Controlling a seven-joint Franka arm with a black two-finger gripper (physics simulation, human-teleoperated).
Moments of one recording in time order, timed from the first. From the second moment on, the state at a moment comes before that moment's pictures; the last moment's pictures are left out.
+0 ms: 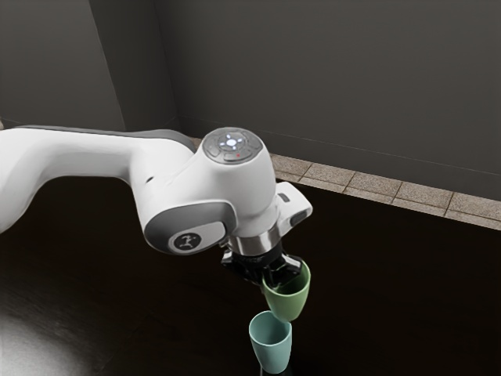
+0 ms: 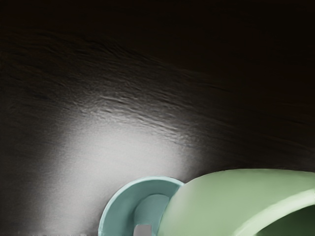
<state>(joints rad) -0.13 -0.12 -0.51 -2.21 0.15 2.22 -1.00</state>
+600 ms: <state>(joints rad) -0.13 -0.19 -0.52 -2.27 0.06 2.15 -1.02</state>
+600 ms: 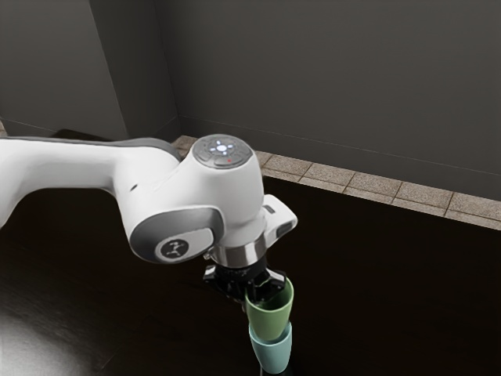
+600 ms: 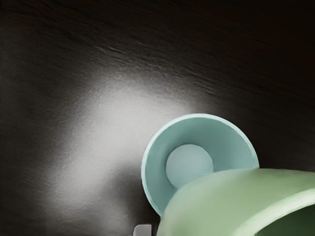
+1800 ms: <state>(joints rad) -0.09 -0.13 -0.53 -2.28 0.05 2.20 -1.04</state>
